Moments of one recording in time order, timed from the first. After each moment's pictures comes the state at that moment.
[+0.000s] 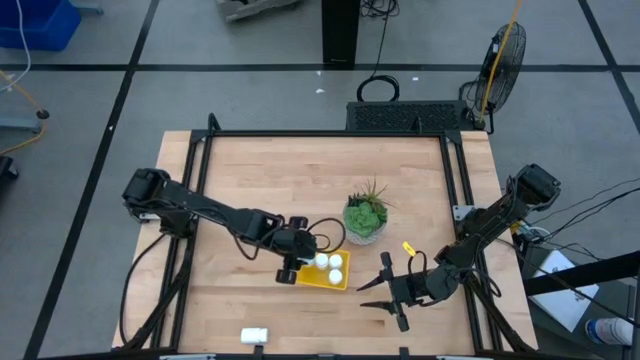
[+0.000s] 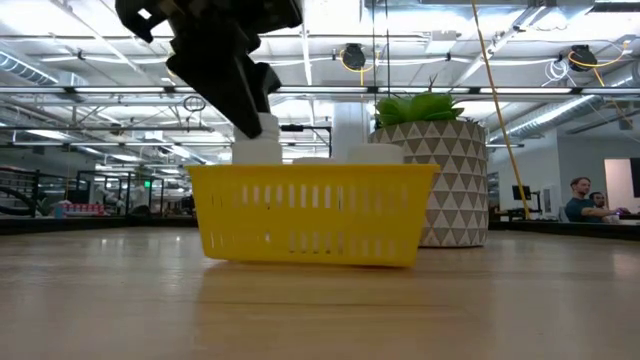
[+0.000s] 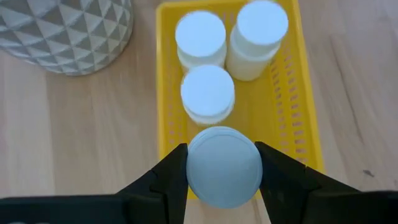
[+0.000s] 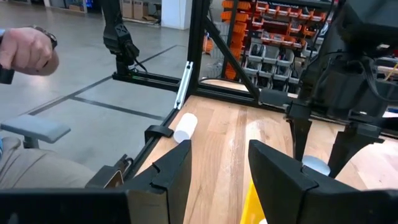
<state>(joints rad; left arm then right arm) -0.26 1.70 1.19 -0.51 -0.03 -0.04 0.75 1.46 0.67 0.65 0.53 0.00</state>
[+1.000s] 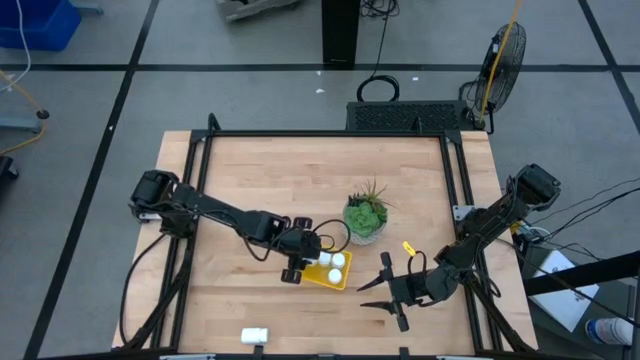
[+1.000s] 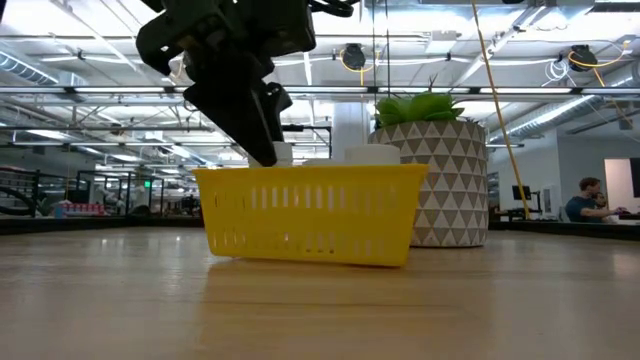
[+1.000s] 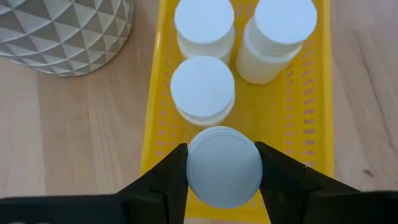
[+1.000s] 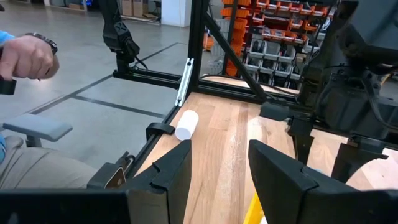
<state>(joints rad) -0.24 1.76 1.19 -0.46 -0.03 -0.02 0.75 1.46 0.67 0.63 0.52 0.02</state>
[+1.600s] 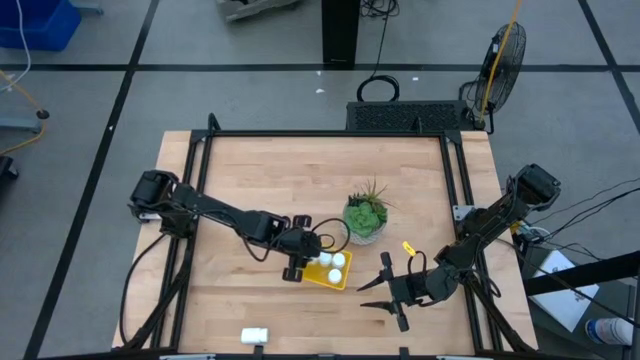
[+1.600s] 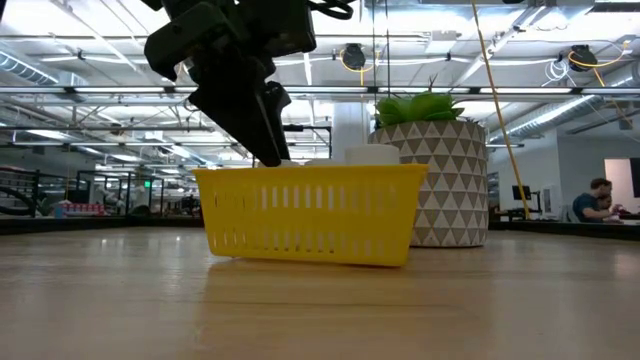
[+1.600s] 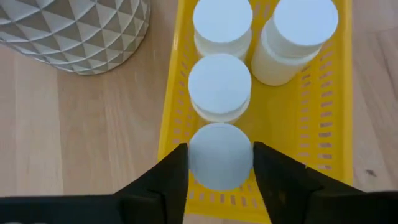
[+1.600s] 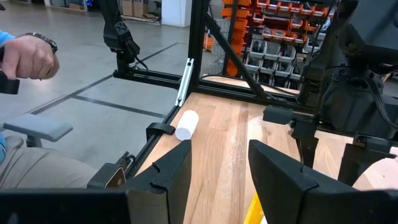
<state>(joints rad) -0.24 1.76 1.19 -0.46 -0.08 -0.03 0.75 1.46 0.67 0.63 0.52 0.02</state>
